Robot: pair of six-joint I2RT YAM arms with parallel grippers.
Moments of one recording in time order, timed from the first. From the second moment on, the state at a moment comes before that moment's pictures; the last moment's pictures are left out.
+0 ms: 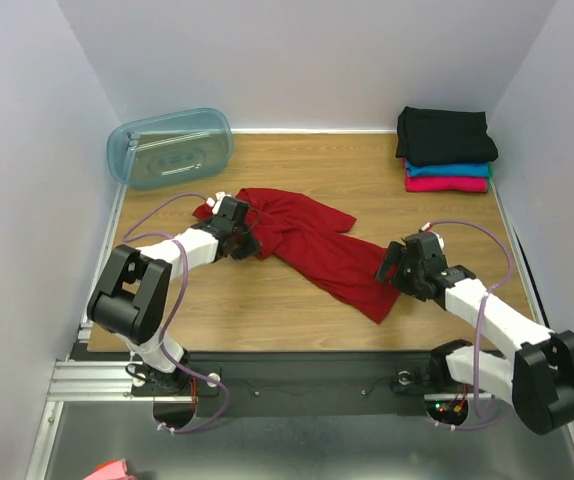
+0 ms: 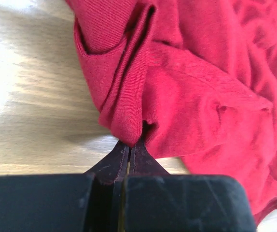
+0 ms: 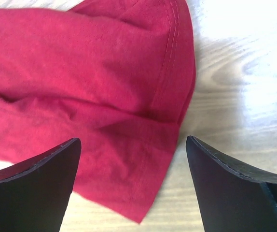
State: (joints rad) left arm -0.44 1.60 0.85 -0.18 -0.04 -0.86; right arm 0.32 1.04 0.50 -0.39 0.11 0.72
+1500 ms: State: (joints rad) left arm -0.44 0.73 1.37 -0.30 -0.04 -0.67; right arm 0.32 0.67 1.32 -0.46 0.25 0.47
